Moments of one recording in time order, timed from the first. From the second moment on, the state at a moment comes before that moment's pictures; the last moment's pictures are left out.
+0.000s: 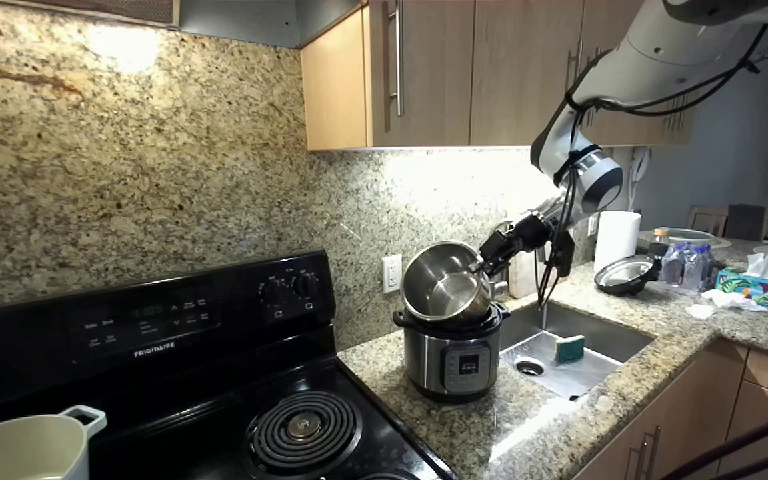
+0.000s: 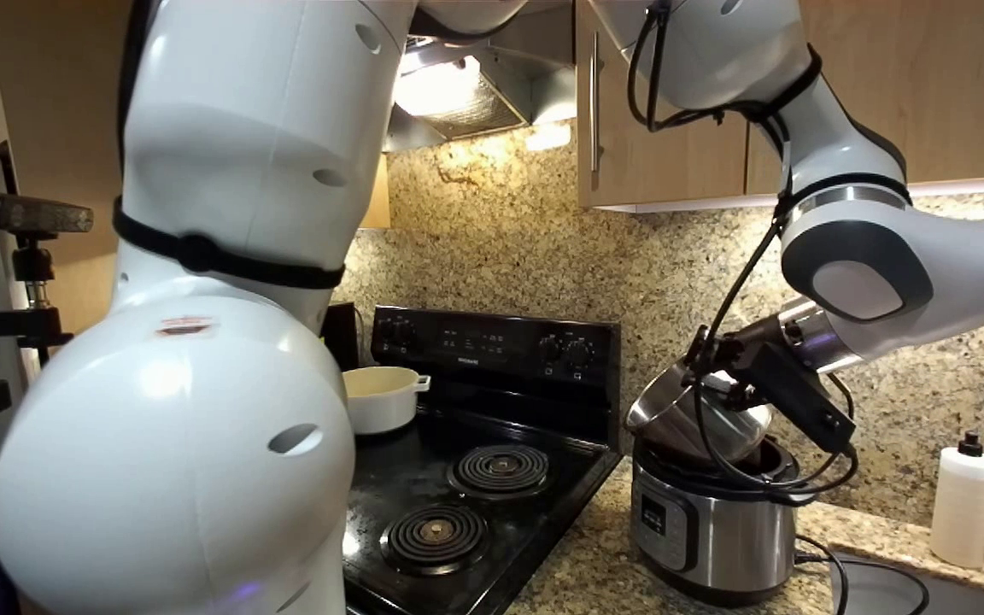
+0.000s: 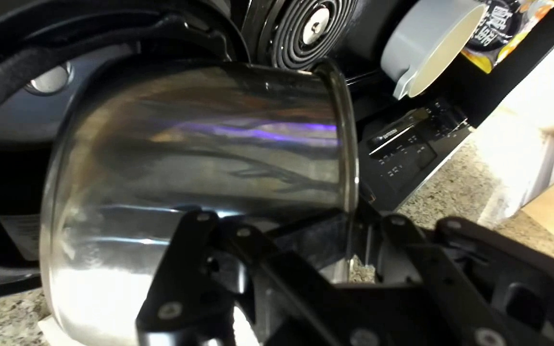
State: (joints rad) arm -0.30 0.29 -0.17 -2.07 1.11 1.82 -1.41
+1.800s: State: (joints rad) arm -0.36 0.66 -0.18 -1.71 1.10 1.17 -1.45
